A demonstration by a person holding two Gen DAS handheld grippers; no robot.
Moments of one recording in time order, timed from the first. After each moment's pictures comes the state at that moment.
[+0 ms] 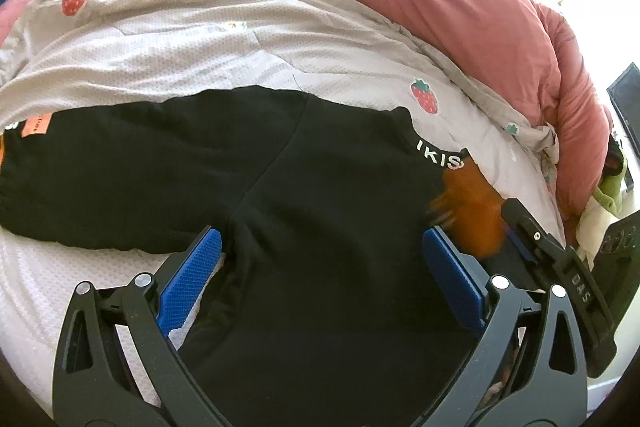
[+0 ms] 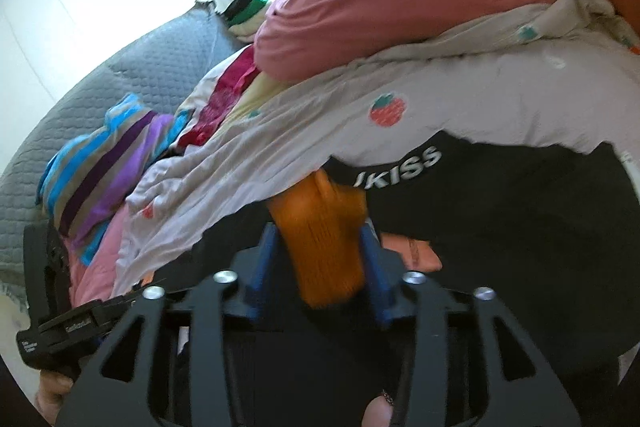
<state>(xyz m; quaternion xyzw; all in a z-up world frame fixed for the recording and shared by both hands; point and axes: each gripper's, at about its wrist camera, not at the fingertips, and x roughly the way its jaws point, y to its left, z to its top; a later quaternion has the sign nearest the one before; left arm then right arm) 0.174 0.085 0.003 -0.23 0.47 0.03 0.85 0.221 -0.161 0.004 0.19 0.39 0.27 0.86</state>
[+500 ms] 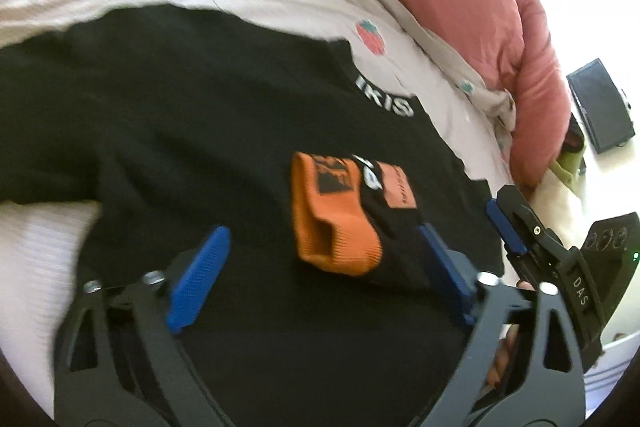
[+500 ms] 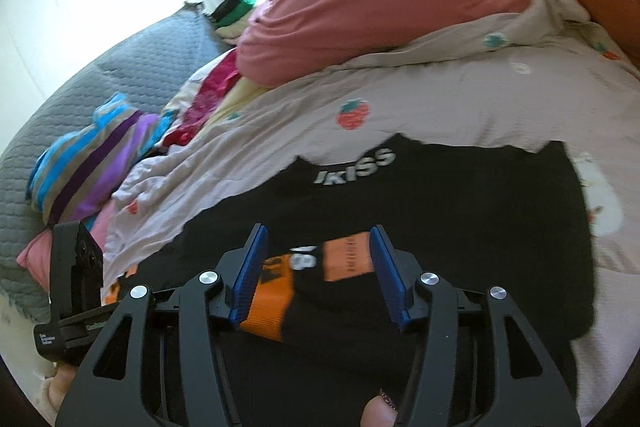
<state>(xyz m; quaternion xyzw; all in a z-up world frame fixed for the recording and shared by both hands) 0.188 0.041 -0.040 -0.30 0.51 -0.09 0.80 0.203 -0.213 0.009 0.18 0.38 0.20 0.88</state>
